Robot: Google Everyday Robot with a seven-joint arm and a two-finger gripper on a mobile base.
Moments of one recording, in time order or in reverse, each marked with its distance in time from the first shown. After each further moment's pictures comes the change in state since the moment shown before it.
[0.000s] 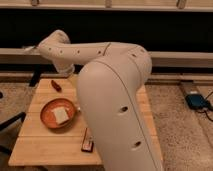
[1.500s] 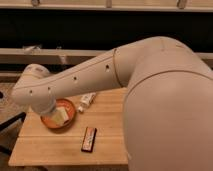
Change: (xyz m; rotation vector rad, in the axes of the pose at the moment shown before) arm -0.165 0.120 -0.042 0.108 -0.152 -0.240
